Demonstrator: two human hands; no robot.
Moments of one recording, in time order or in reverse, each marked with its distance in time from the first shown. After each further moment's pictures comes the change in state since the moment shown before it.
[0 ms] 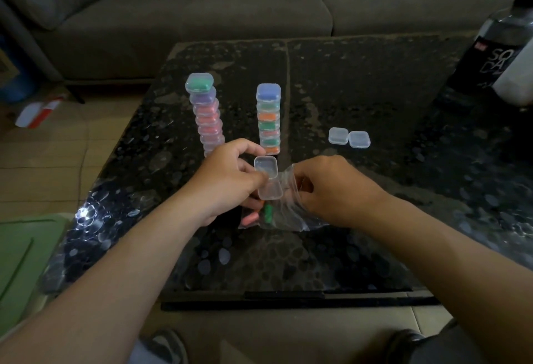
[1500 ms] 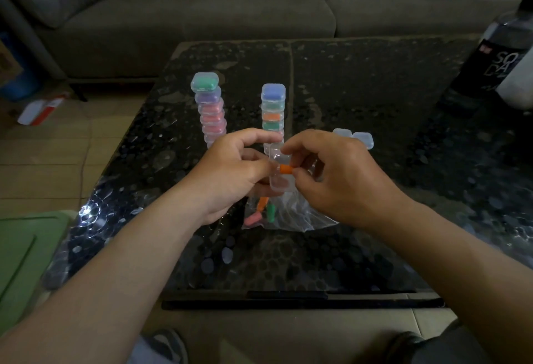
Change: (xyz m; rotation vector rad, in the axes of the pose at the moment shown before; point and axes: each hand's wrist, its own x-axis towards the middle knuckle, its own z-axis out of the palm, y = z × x) left_hand -0.013 0.015 -0.004 -0.288 -0.085 0.048; right_hand -0.013 -0.006 -0.008 0.111 0.369 -0.350
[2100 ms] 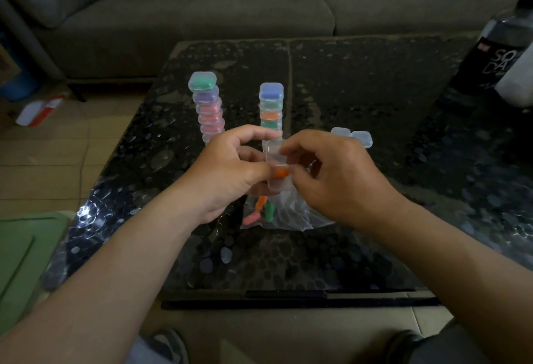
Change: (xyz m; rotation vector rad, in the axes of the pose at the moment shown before) left_hand -0.003 0.002 0.001 0.005 0.024 0.024; right_hand -0.001 -0.003 0.002 0.016 0.055 0.001
